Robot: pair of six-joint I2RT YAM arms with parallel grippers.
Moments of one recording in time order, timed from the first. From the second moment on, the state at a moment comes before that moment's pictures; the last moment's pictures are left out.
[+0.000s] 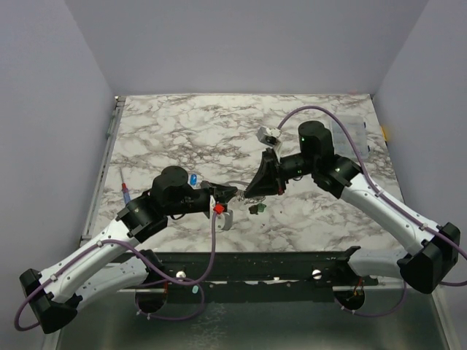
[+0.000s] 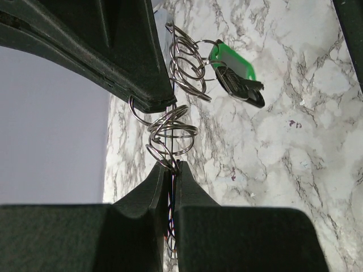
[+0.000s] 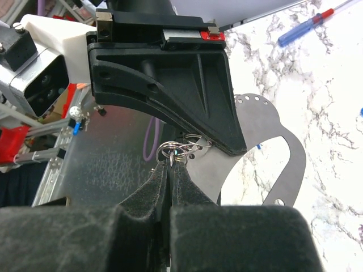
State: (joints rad) left arm -0.84 0.80 0.81 -0.32 0.48 0.98; right arm 0.66 1.25 1.12 -0.23 -1.10 0.13
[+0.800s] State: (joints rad) left arm -0.83 0.92 0.81 -0.27 0.26 0.83; right arm 0.69 1.15 1.11 -0.19 -0.70 0.17
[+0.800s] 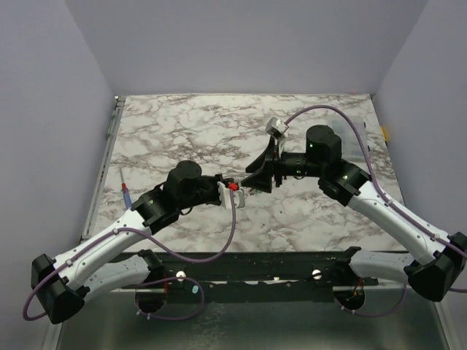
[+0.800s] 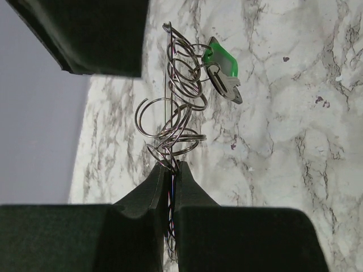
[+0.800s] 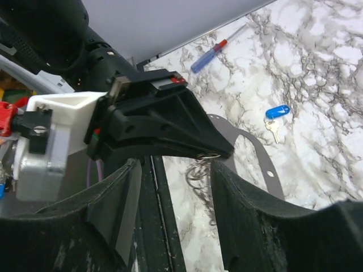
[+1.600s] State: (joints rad) left arm -0.71 1.03 0.83 -0.17 0.27 0.59; right arm 0.88 1.28 0.99 -0.03 -0.20 0.14
